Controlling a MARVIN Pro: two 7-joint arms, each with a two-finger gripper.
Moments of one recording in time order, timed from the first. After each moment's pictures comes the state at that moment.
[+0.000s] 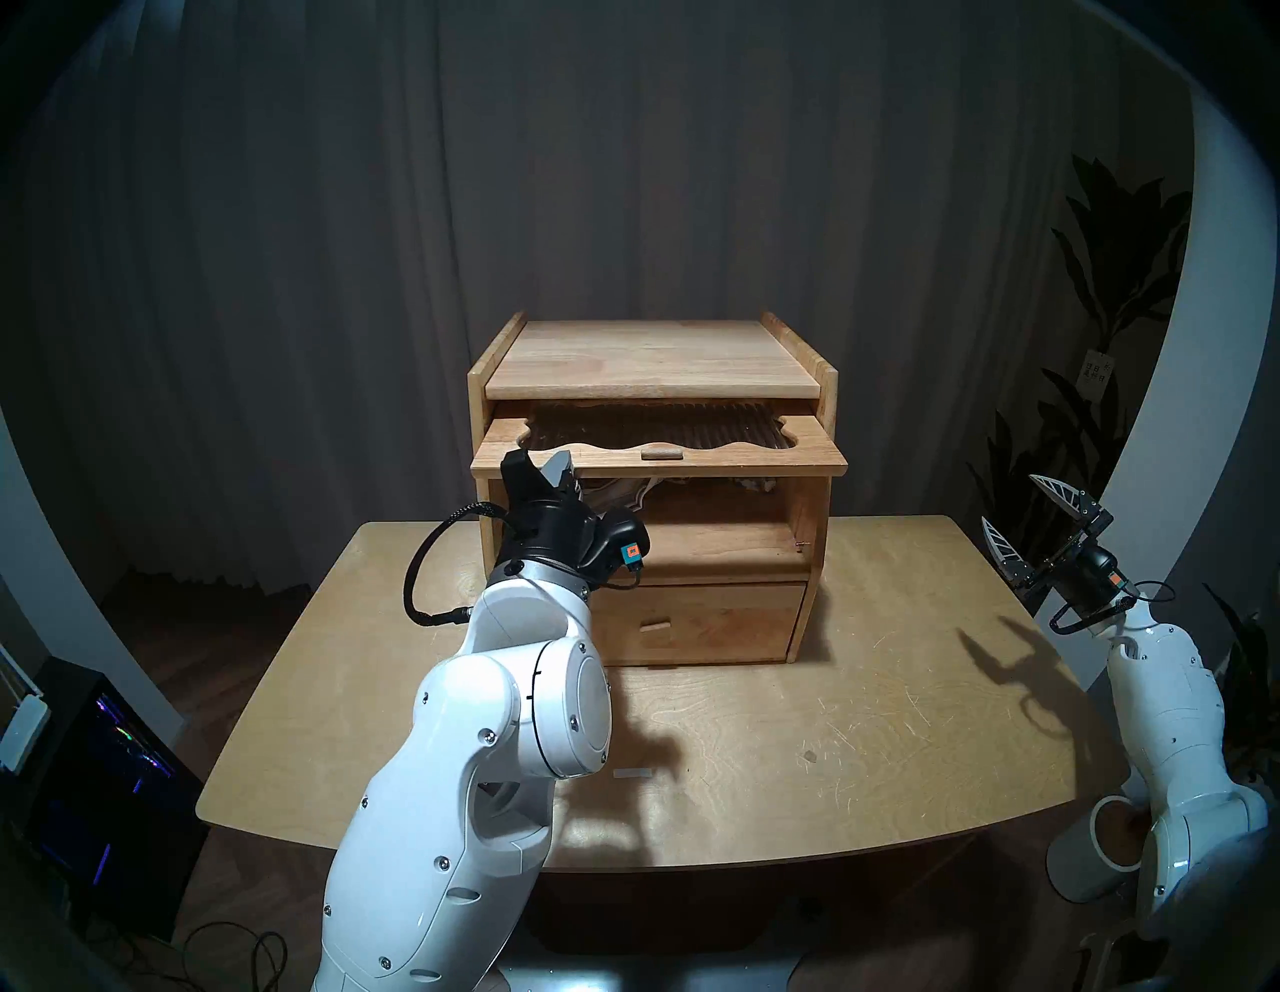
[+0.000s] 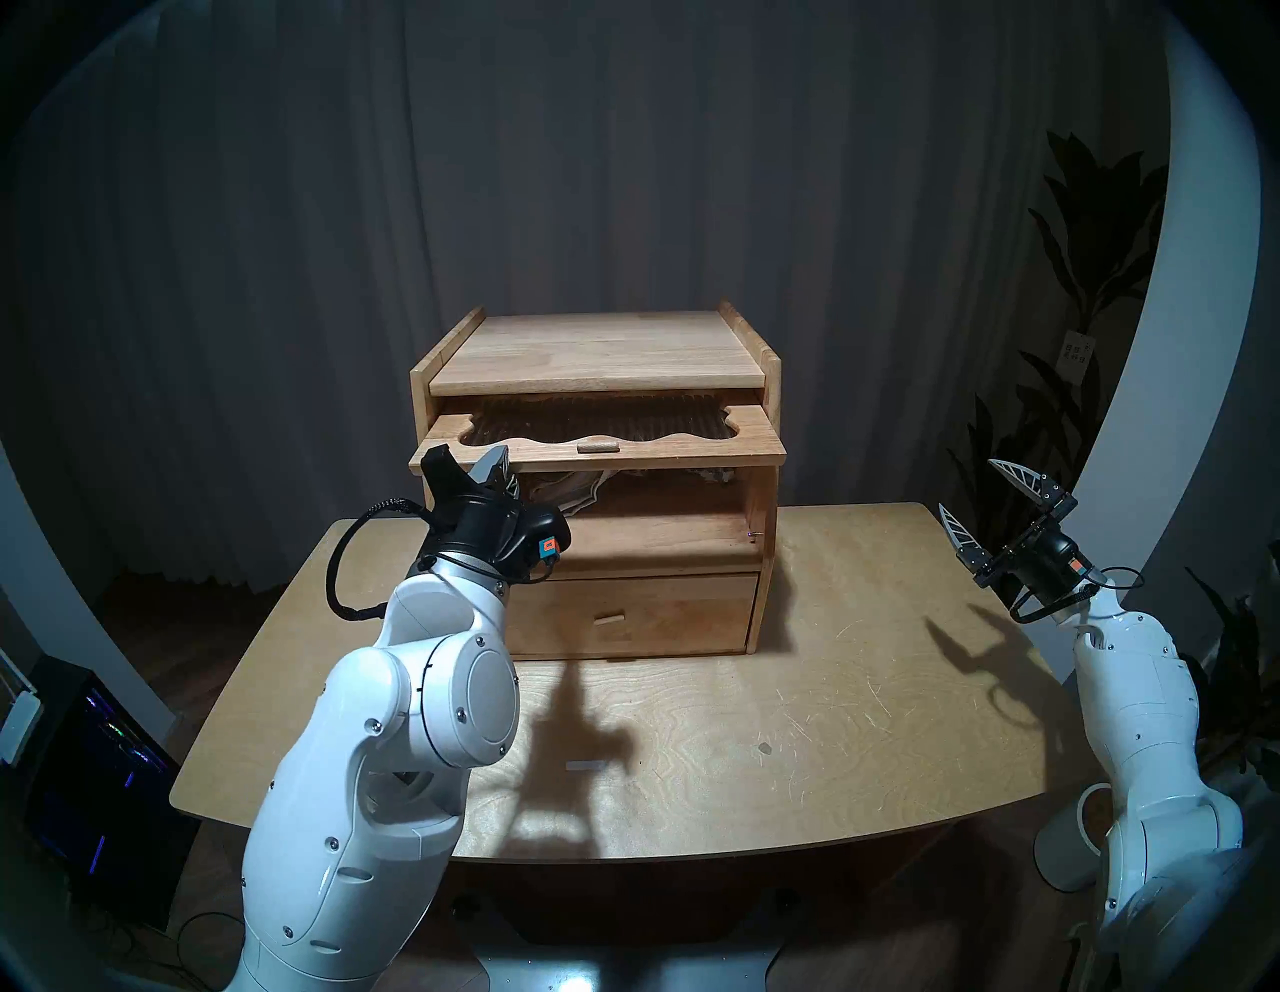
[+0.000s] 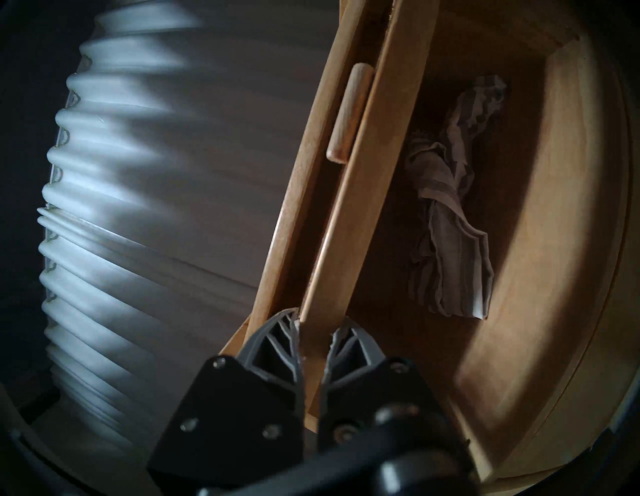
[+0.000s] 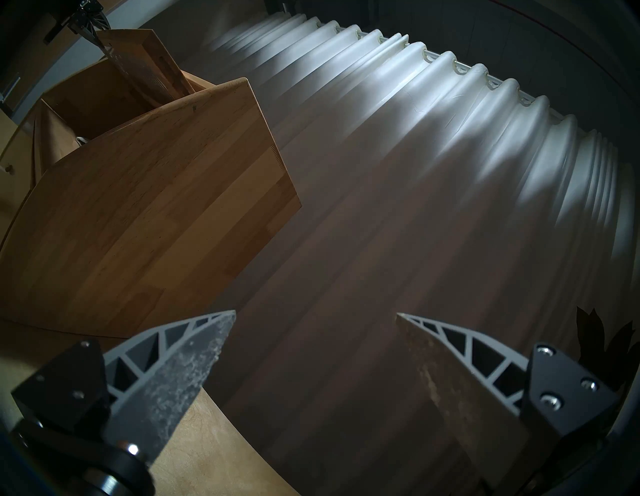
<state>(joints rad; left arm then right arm) 1.66 -1.45 -1.15 -2.20 1.44 0.49 -0.30 -1.26 -0.88 1.80 -0.85 0.34 -0.96 0.87</state>
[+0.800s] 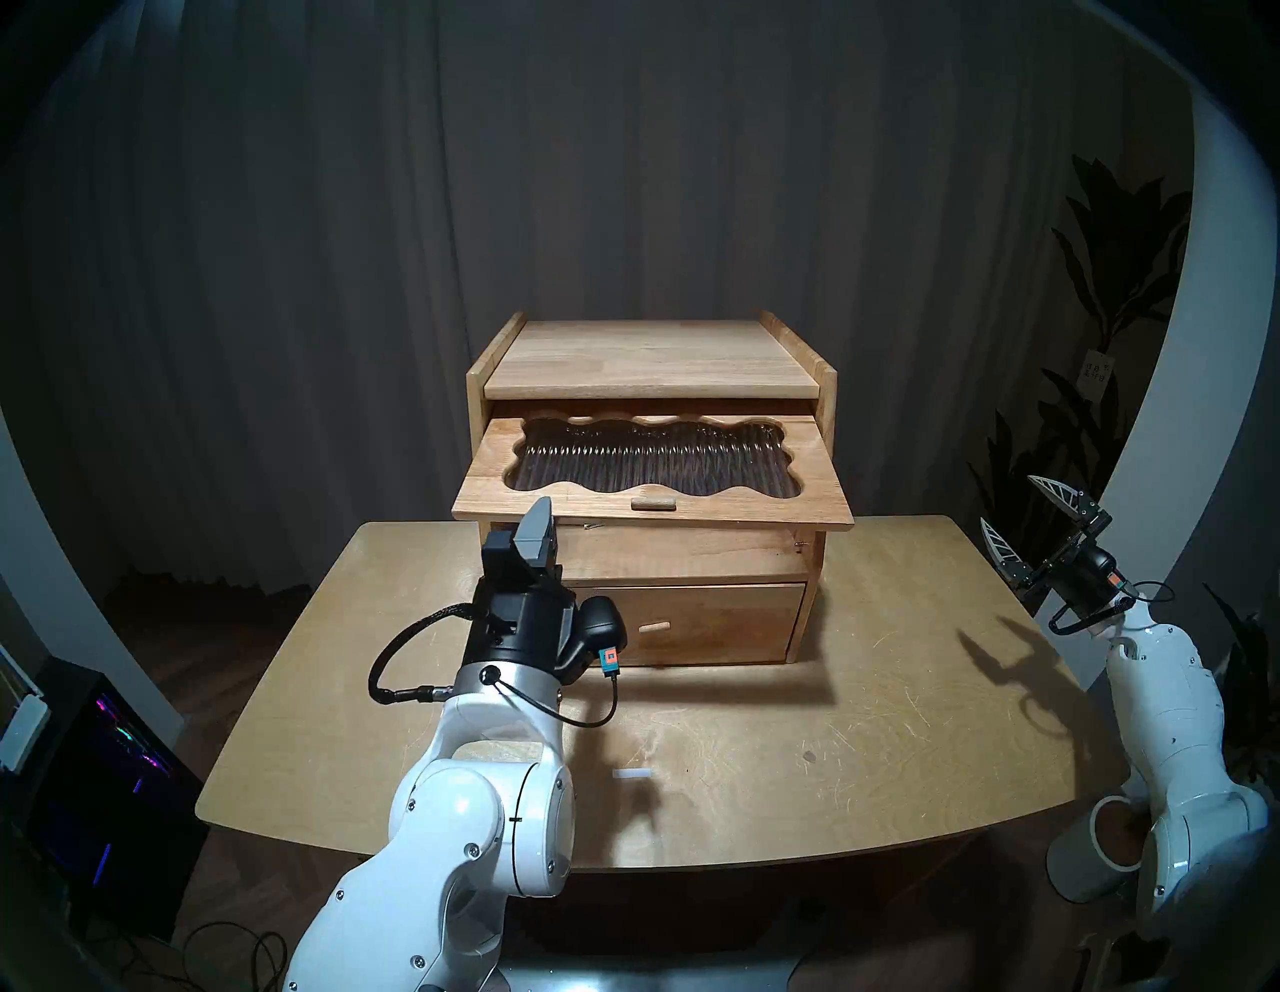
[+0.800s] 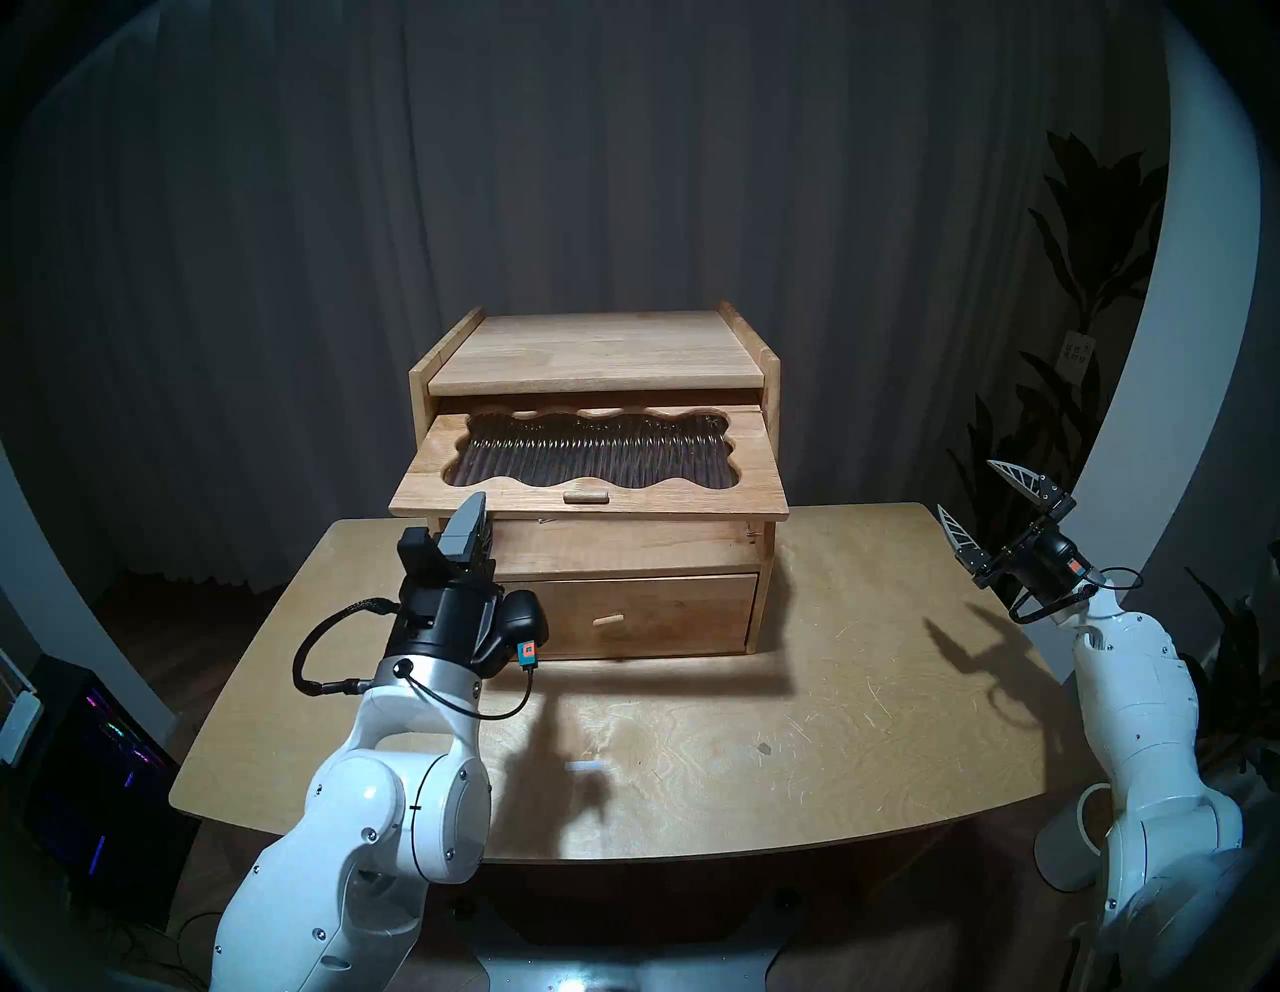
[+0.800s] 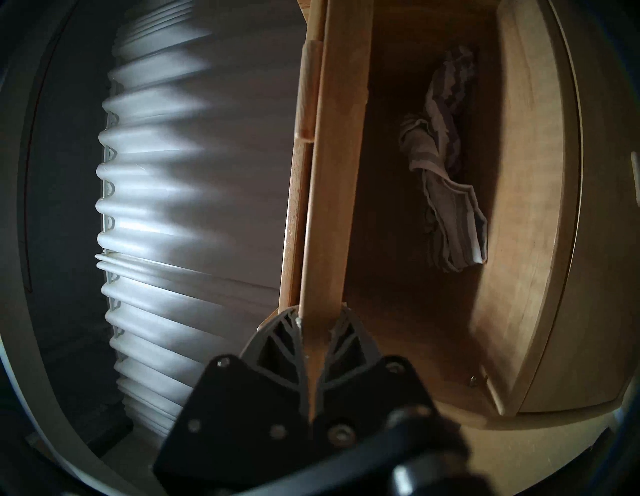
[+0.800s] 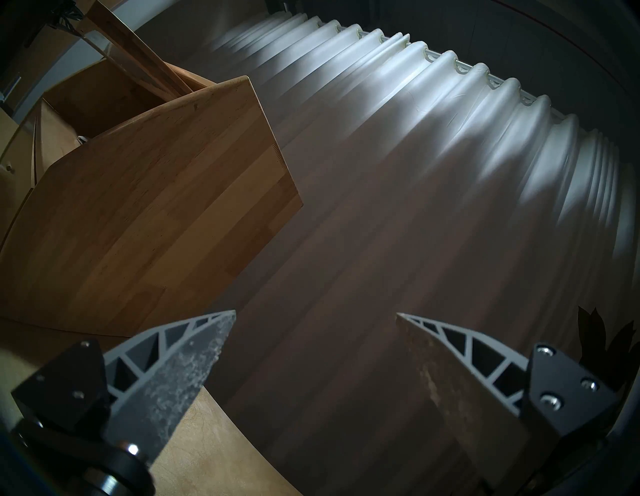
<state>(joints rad) 1.90 -1.30 -1.18 -2.22 1.50 0.45 0.04 -1.26 -0.88 1.80 -0.85 0.34 -0.96 0.87</state>
